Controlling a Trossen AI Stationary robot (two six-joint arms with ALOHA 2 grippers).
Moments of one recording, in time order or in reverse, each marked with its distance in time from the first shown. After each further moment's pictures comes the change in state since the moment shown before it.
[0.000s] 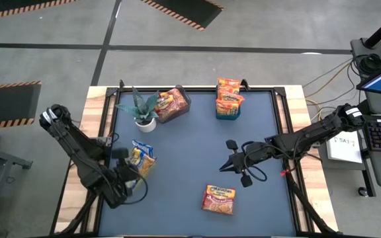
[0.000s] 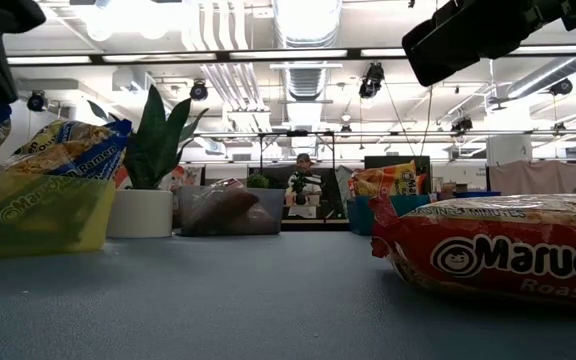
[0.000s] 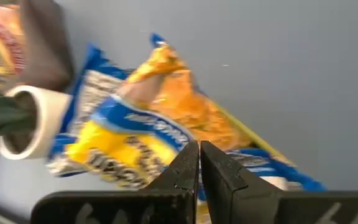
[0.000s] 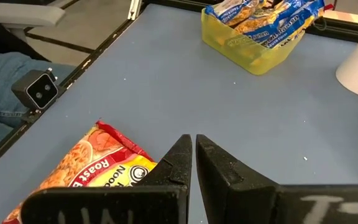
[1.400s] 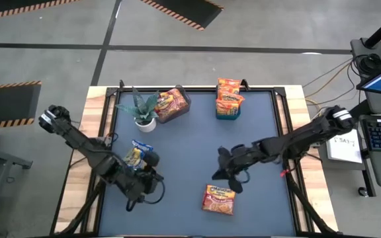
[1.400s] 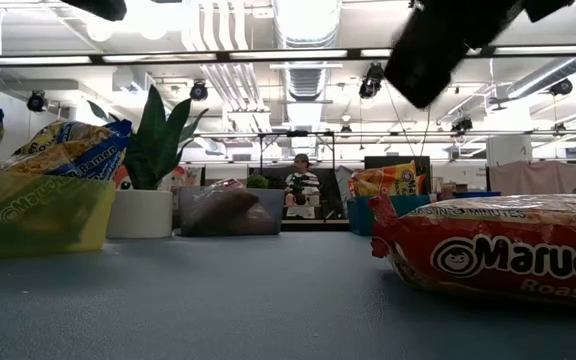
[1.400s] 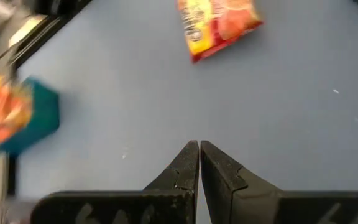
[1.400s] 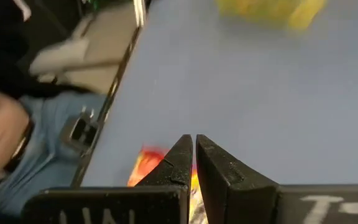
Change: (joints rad) left arm 0.202 0.001 0.057 0.573 0.041 0.947; right arm -0.001 0.176 0.149 -0.022 -0.092 0.375
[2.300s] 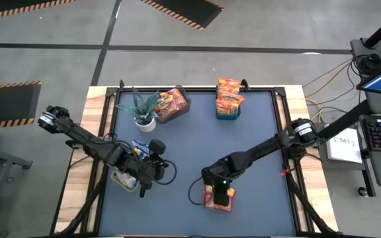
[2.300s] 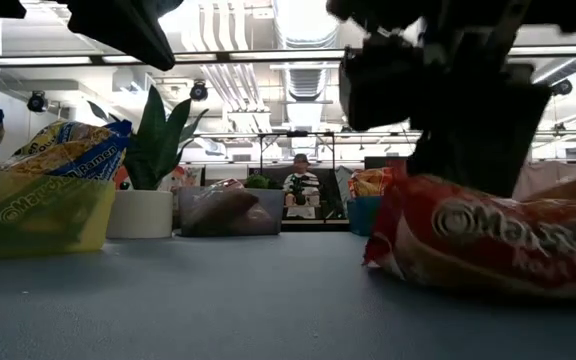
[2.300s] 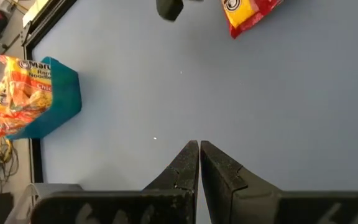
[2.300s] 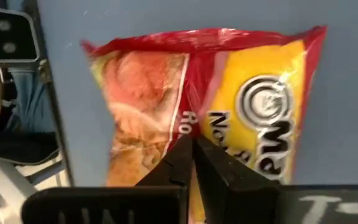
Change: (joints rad) left arm 0.183 0.000 -0.026 0.019 0.064 0.190; right arm 0.017 0.515 0.388 -0.512 -0.313 0.241
